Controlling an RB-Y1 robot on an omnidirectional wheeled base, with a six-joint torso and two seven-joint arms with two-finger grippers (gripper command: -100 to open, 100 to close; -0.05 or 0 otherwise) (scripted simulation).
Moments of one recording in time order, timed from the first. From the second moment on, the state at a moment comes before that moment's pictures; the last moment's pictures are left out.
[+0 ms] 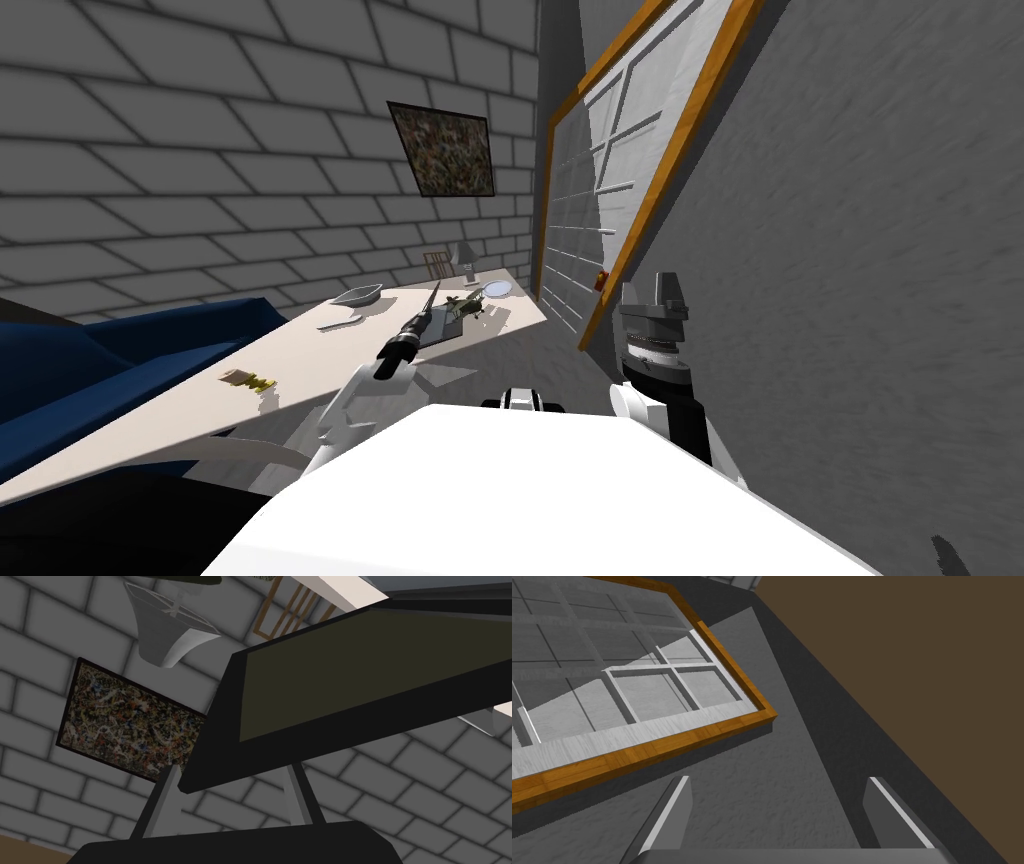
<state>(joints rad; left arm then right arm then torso) 0.35 0.38 0.21 -2.10 -0.24 0.37 -0.36 0.47 -0.03 -0.04 -2.35 0.02 -0.55 0.04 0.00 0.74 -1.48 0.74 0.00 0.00</state>
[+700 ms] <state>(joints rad) 0.30 0.37 0.21 -1.96 -0.37 0.27 -0.43 0.47 -0.03 -0.04 -2.35 0.02 -0.55 0.04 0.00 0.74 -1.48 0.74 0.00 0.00</state>
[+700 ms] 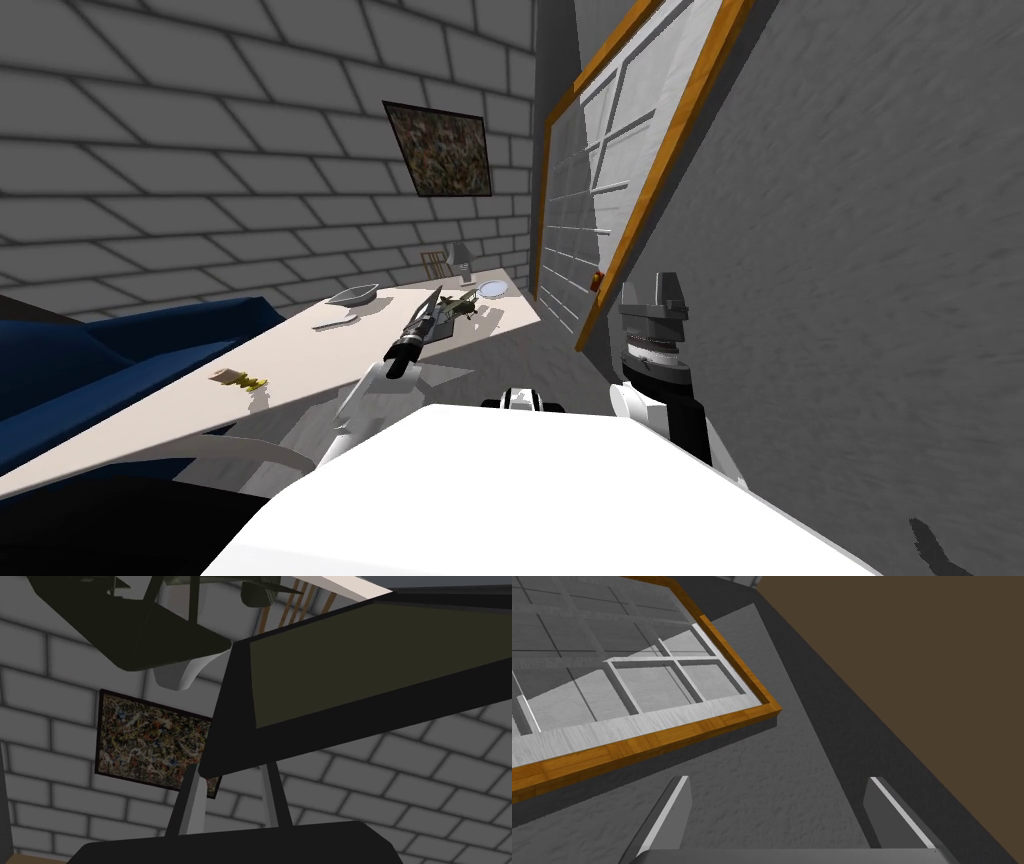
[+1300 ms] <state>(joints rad) 0.29 0.37 0.21 -1.92 -0.43 0.26 -0.47 0.47 -0.03 -0.04 -2.35 0.02 -0.55 0.04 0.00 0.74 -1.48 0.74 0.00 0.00</state>
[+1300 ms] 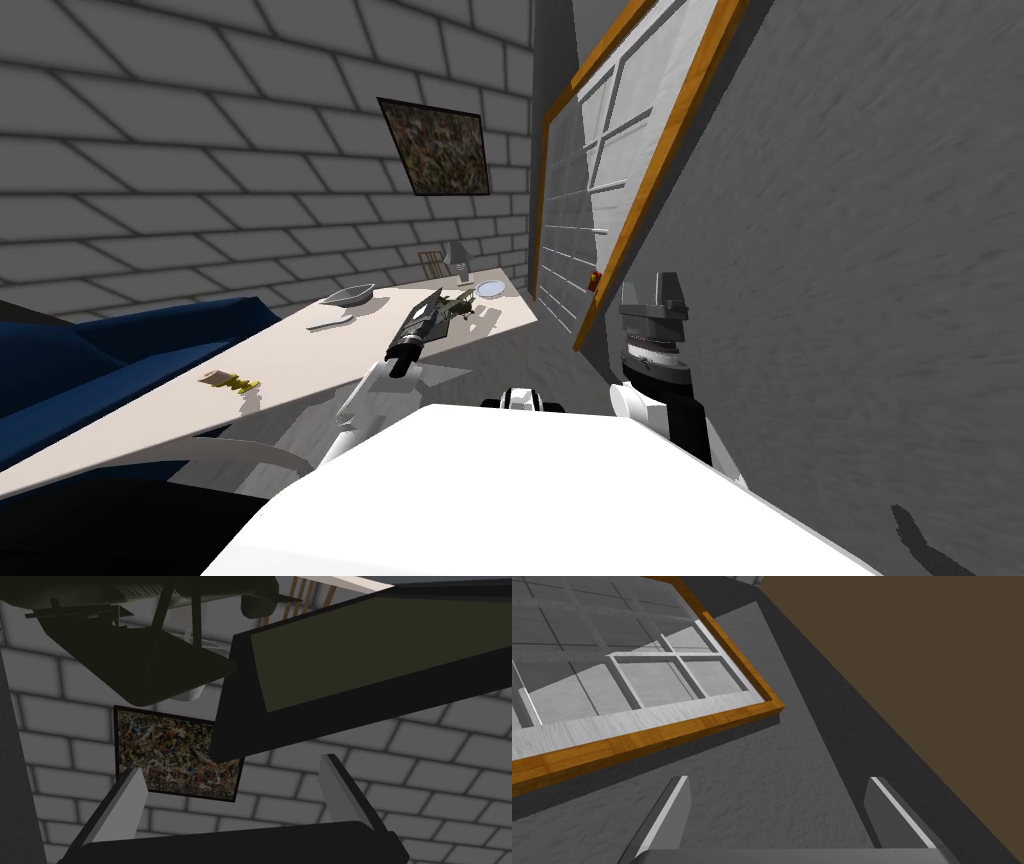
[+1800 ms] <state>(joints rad) 0.32 0.42 0.21 -2.04 -0.39 0.38 -0.47 0.47 -0.03 -0.04 -2.35 0.02 -0.55 0.04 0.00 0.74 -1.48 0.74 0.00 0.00</state>
